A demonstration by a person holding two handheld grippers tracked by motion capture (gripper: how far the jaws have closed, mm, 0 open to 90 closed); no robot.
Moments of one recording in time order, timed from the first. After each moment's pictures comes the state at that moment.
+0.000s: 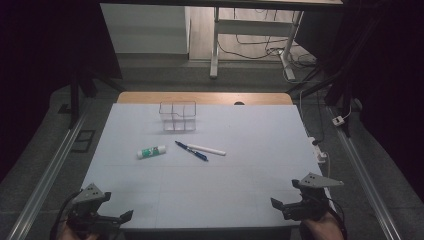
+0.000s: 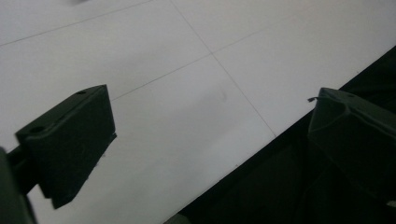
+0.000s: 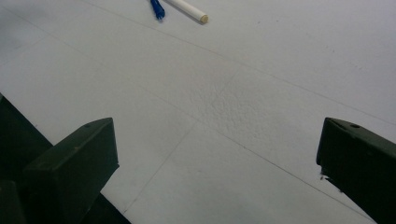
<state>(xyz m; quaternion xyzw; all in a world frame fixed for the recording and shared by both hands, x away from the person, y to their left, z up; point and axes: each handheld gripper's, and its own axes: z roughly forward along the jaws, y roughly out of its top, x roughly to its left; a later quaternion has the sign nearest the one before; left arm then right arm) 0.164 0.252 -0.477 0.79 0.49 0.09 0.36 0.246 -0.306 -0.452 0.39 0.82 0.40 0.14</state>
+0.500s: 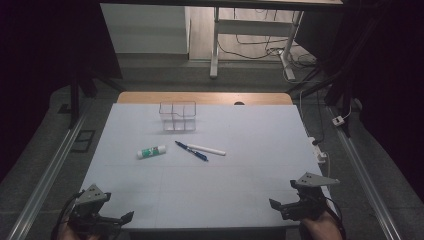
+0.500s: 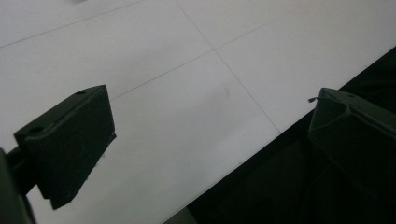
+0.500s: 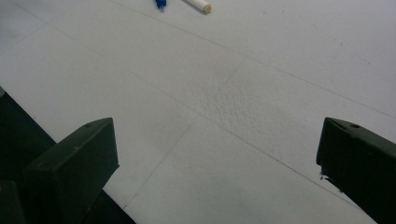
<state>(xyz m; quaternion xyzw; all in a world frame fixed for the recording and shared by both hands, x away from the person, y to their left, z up) 0.163 0.249 -0.478 0.79 0.49 0.10 0.35 0.249 -0.302 -0.454 0.39 0.83 0.38 0.14</state>
